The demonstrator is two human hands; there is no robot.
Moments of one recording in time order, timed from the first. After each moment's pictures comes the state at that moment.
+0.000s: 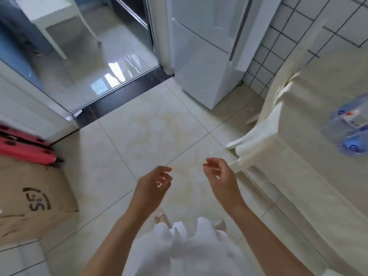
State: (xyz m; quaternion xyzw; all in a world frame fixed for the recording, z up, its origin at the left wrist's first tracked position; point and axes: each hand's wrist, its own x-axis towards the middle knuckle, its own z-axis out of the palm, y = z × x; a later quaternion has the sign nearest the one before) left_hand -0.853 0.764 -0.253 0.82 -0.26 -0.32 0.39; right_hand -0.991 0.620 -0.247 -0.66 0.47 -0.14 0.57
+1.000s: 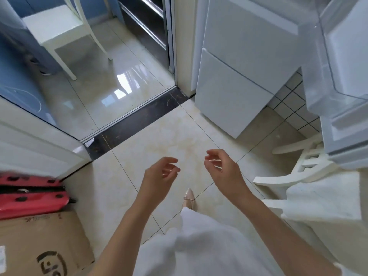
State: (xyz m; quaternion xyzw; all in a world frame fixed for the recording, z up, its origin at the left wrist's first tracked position) left_hand -0.491 0.651 -0.257 0.82 -0.24 -0.32 0.42; right_hand -0.624 0.513 -0.240 -0.71 0.42 -0.10 0.55
